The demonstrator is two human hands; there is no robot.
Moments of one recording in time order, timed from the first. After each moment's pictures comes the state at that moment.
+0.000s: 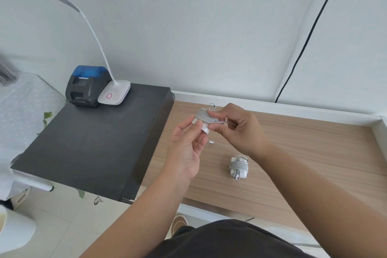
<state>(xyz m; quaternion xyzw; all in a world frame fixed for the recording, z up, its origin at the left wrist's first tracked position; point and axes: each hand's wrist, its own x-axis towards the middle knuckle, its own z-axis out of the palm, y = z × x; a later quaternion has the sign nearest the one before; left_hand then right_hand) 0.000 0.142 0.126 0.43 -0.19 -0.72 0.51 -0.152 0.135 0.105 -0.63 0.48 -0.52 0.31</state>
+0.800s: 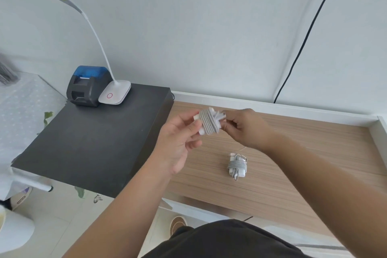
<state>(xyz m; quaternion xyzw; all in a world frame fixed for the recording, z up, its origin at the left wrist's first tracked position) 0.022 0.136 0.139 0.40 -0.38 -0.71 0.43 -0.178 0.131 0.114 -0.77 0.54 -0.30 0.15</state>
